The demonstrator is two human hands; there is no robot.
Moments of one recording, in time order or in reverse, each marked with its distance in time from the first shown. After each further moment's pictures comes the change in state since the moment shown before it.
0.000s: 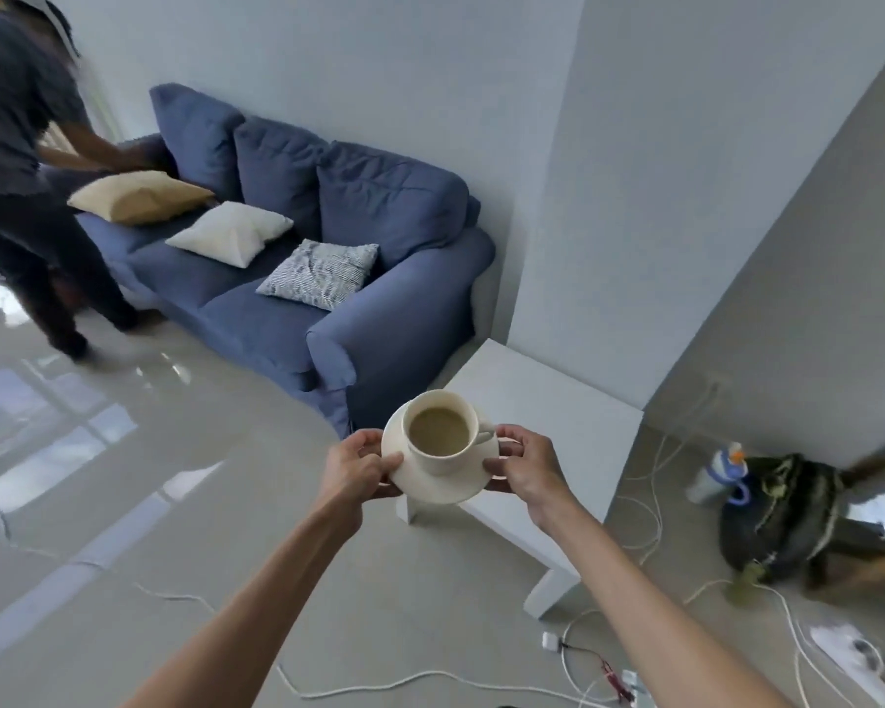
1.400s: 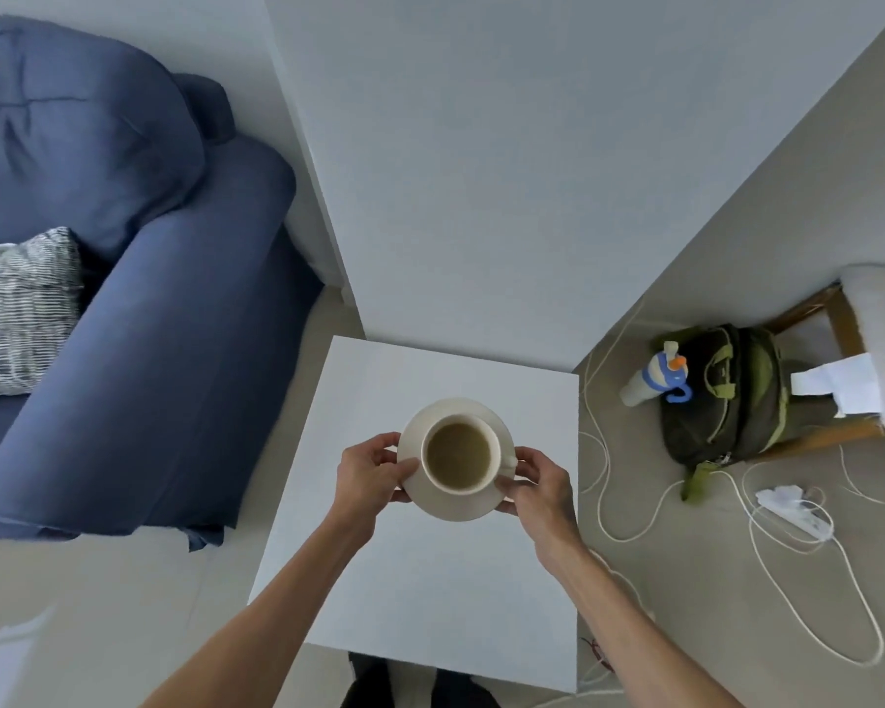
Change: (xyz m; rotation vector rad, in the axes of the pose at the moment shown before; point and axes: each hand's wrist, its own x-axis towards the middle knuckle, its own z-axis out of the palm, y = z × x) left_hand 0.422 0.010 0.326 0.338 -0.412 -0.194; right_hand 0.387 0.098 -0.177 0.248 0.530 0.325
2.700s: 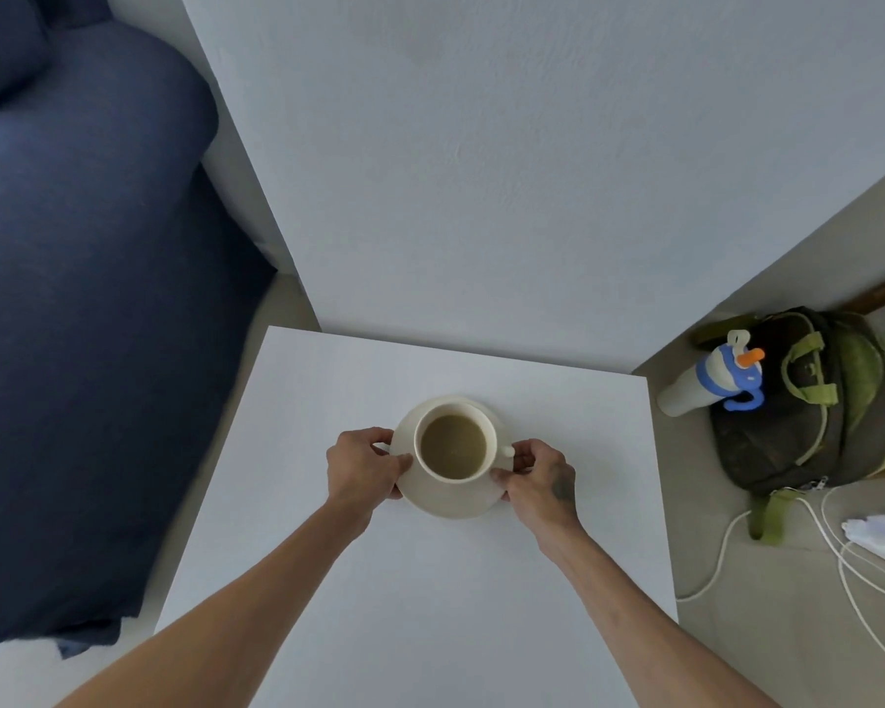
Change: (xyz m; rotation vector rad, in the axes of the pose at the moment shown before) left_hand 0.262 -0.096 0.044 0.218 0.104 0.010; right_hand 0.258 0.126 0.071 -0.342 0.155 -0.086
